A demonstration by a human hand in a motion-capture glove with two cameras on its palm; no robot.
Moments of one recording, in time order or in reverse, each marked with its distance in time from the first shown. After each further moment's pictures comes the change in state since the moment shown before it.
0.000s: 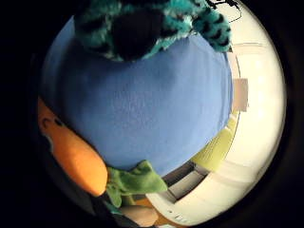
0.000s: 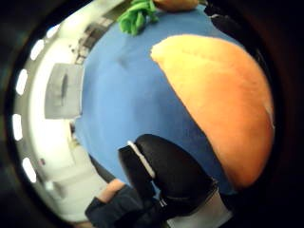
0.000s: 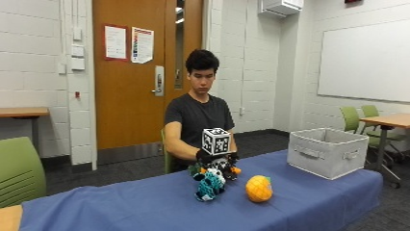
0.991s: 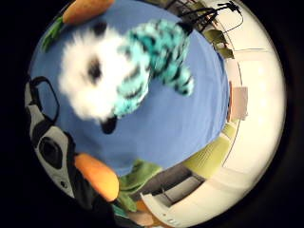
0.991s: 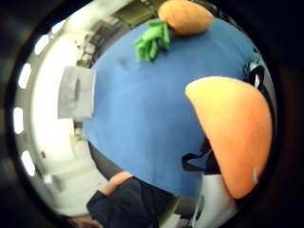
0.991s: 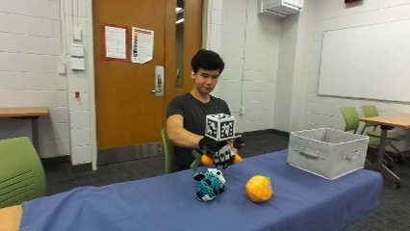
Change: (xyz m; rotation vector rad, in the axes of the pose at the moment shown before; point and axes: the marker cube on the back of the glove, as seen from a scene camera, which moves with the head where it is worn) arm 0.005 -0.033 -0.068 0.045 -0.036 -0.080
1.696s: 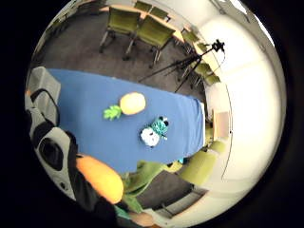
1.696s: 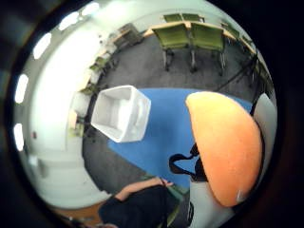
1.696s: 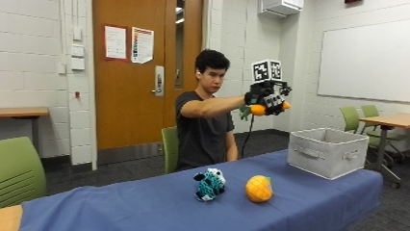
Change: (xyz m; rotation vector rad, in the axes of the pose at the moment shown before) arm -0.179 -0.083 -0.221 0.269 0.064 -0.159
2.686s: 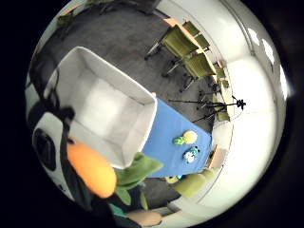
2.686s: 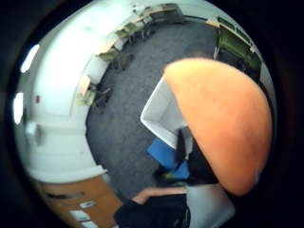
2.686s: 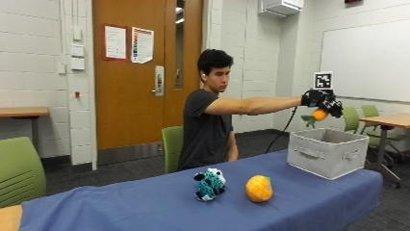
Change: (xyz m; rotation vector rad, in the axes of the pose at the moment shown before) arm -0.368 -0.065 0.026 -0.148 -0.128 -0.338
